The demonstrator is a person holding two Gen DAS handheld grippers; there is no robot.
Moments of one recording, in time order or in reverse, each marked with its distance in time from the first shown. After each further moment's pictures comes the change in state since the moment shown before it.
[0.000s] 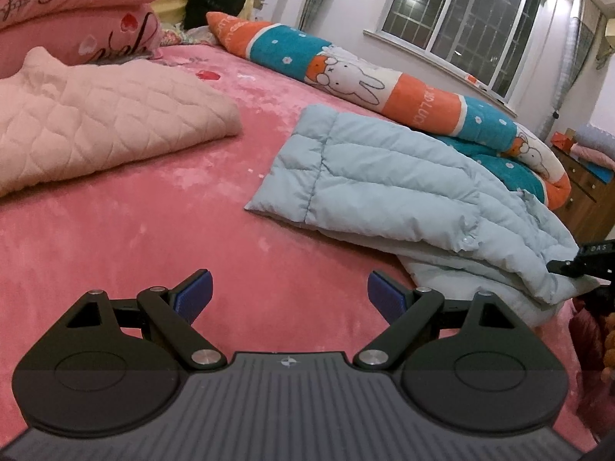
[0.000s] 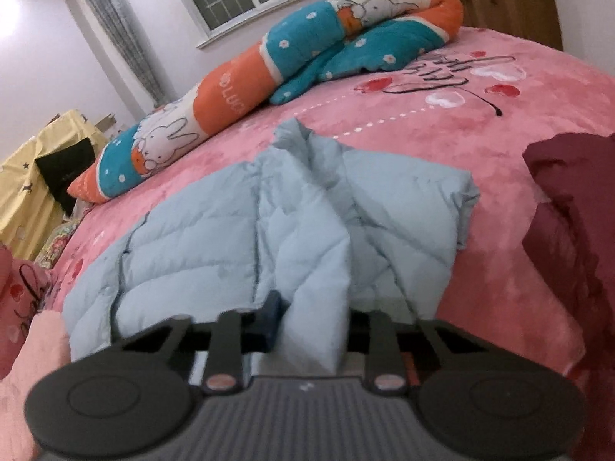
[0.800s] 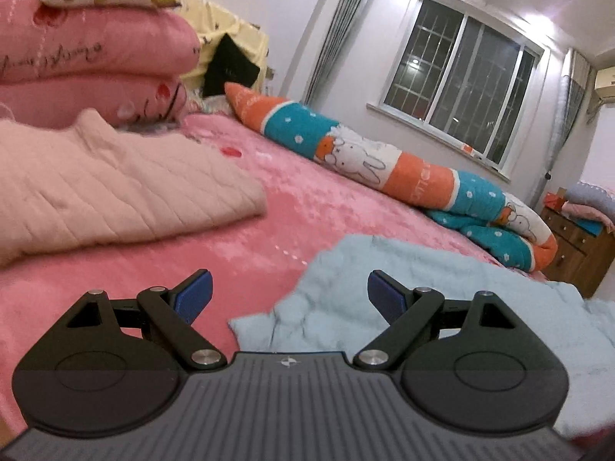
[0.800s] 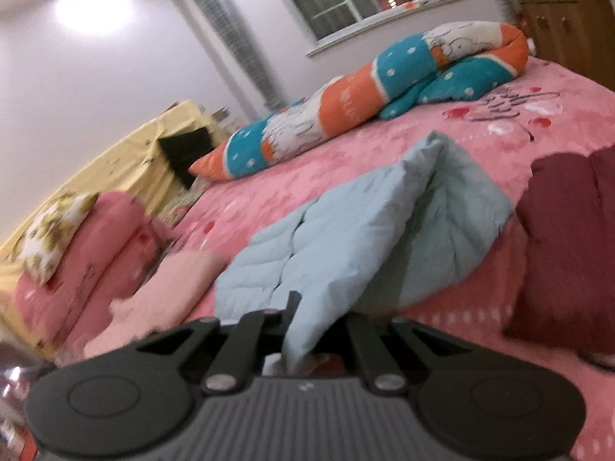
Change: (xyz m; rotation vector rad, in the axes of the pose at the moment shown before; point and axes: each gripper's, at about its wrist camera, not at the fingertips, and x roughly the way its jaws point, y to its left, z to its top) left arm -0.098 0.022 -0.003 -0.039 -0.237 -0.001; right arm -0.217 0.020 -0.068 -0.129 0.013 0.305
